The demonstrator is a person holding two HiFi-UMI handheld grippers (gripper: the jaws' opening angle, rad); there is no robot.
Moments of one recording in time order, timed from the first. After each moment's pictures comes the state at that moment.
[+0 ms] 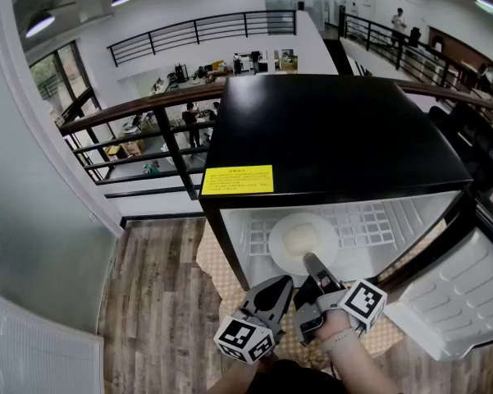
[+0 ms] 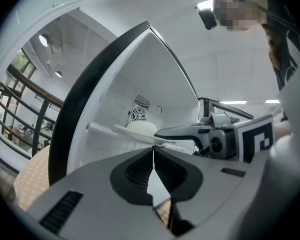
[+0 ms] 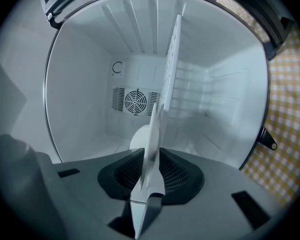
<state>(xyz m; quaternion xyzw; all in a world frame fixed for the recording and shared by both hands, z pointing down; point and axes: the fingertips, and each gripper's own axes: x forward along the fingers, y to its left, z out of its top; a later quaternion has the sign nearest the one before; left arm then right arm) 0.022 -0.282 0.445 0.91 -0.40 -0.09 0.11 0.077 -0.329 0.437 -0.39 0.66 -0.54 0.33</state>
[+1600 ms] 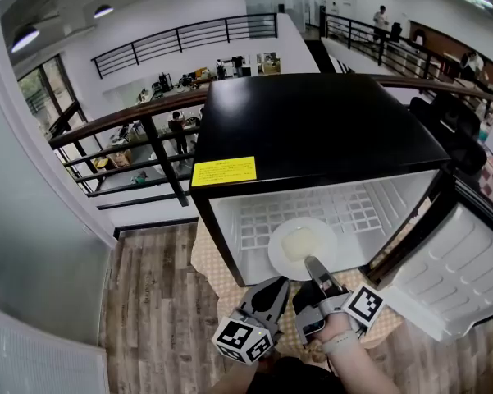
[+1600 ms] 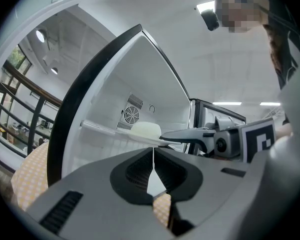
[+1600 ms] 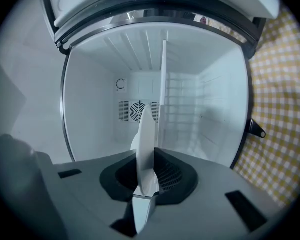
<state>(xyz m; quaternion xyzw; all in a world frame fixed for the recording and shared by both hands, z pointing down) 0.029 -0.256 0.442 0.92 -0.37 -0.08 0.12 0.097 -0.292 0.435 -0.38 0.63 -0.54 0.40</state>
